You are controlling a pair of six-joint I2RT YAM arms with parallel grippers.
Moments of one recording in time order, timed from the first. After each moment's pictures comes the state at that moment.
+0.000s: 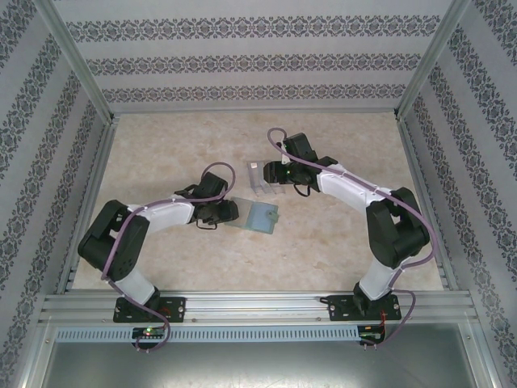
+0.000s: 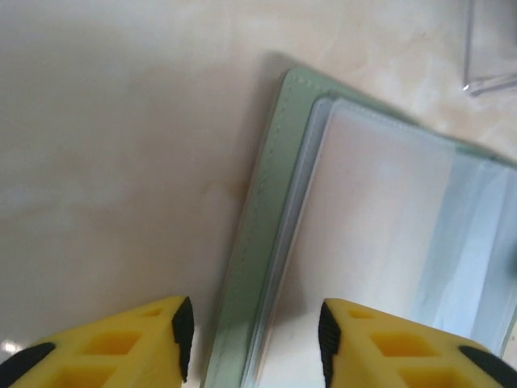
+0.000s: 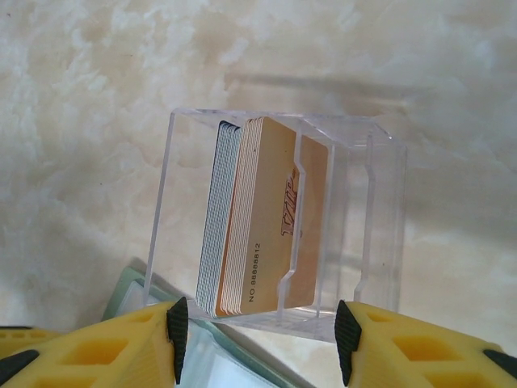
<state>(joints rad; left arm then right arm) -0.50 1.62 0.84 -0.32 0.13 -0.69 0.48 1.72 1.20 -0.34 -0.16 0.41</state>
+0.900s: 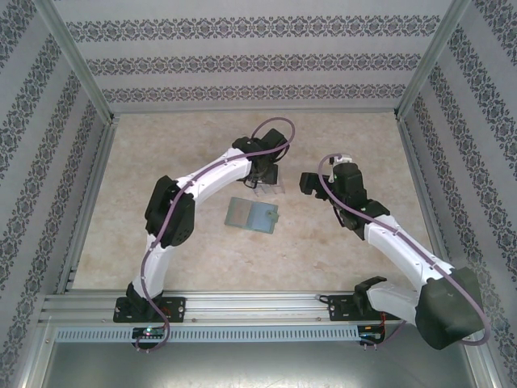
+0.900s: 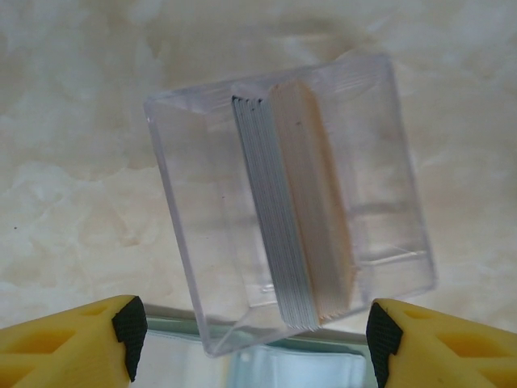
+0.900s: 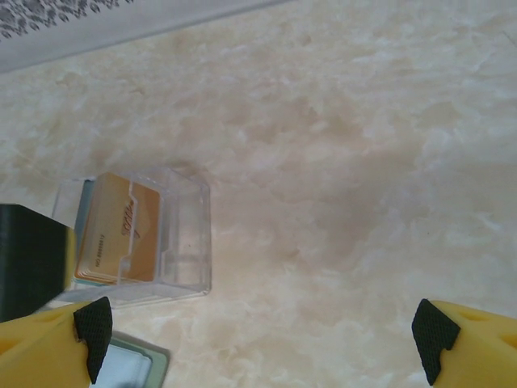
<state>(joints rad) -0.69 2.17 1.94 -1.01 -0.25 -0.61 0.35 1.12 0.68 -0.14 0.07 0.42</state>
